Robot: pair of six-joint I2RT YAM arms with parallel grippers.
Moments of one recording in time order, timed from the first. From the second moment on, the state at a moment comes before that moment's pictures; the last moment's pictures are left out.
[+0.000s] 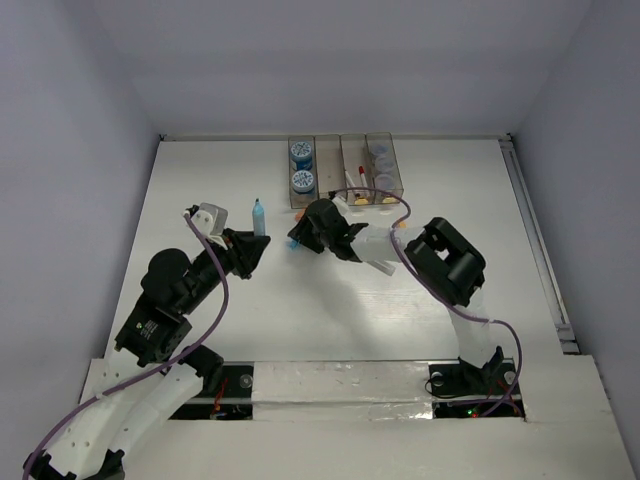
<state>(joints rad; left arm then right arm) -0.54 0.51 0.75 -0.29 0.09 -0.29 0.82 2.11 1.31 0.16 0.18 1.18</state>
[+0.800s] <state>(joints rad) -0.58 0.43 0.75 -0.30 0.07 -0.28 0.82 2.20 1.59 -0.21 0.14 0.99</state>
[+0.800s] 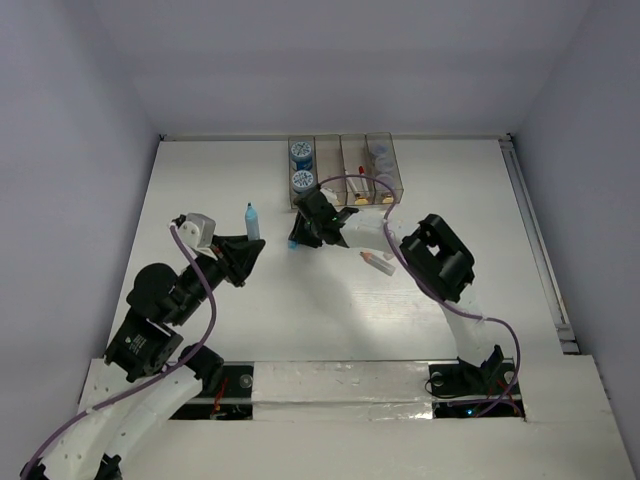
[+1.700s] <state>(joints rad) -0.58 0.52 0.75 -0.21 0.19 -0.33 0.81 1.77 1.20 0.11 -0.06 0.77</state>
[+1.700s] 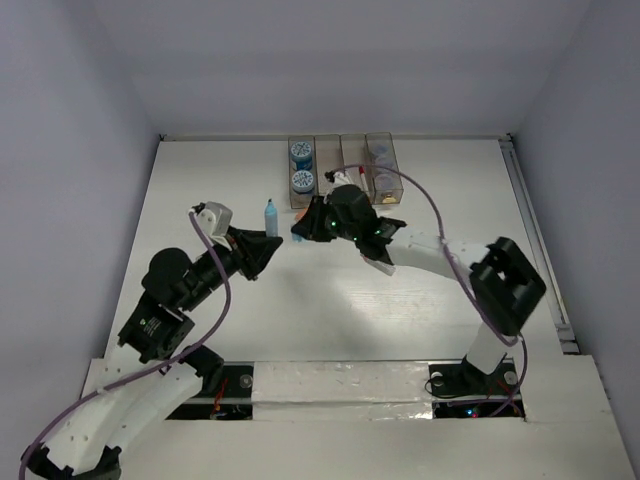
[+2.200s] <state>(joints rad) -0.56 0.81 0.81 0.14 0.54 -0.48 0.56 1.51 1.09 0.68 -0.39 0.81</state>
